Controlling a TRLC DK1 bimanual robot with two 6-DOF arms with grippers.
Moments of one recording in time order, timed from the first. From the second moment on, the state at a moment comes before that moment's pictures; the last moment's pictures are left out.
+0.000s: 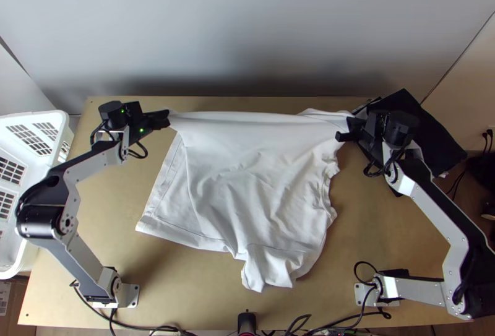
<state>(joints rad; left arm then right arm) 0.03 1.86 1.14 0.37 0.44 -0.26 0.10 1.40 0.94 0.09 -0.14 0.06</state>
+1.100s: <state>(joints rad) -0.07 2.11 1.50 0.35 0.42 -0.52 0.26 1.68 0.99 0.32 0.07 0.04</state>
